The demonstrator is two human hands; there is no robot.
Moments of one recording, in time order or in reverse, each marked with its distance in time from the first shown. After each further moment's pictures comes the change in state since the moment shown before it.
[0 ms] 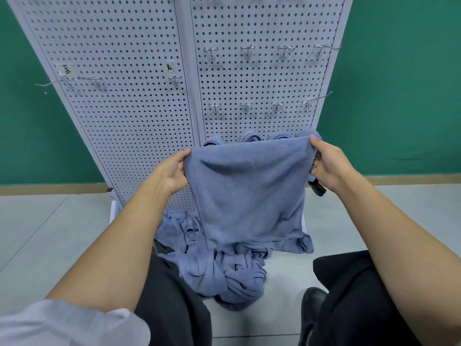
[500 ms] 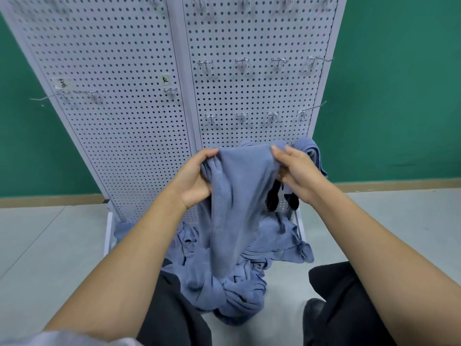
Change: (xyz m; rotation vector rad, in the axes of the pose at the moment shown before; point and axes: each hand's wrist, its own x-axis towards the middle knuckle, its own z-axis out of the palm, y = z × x) left_hand -0.017 -0.009 0.046 -0.058 -0.401 -0.037; right_hand -0.016 0.009 0.045 -0.120 -0.279 -0.072
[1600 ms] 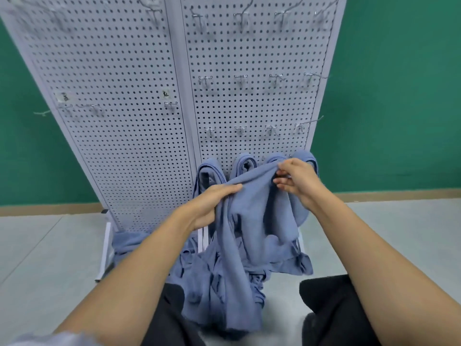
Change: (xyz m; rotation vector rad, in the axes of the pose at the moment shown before) left_hand 0.020 -0.027 0.002 0.439 -0.081 -0.089; right_hand 0.008 -0.015 -0.011 -0.092 0.201 0.074
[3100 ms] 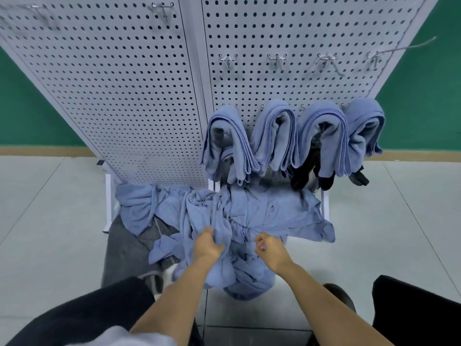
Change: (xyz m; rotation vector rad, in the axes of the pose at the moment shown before) left_hand 0.058 -0.247 -0.097 0.794 0.512 -0.539; right_hand 0.026 0.306 0.041 -0.991 -0.410 0.289
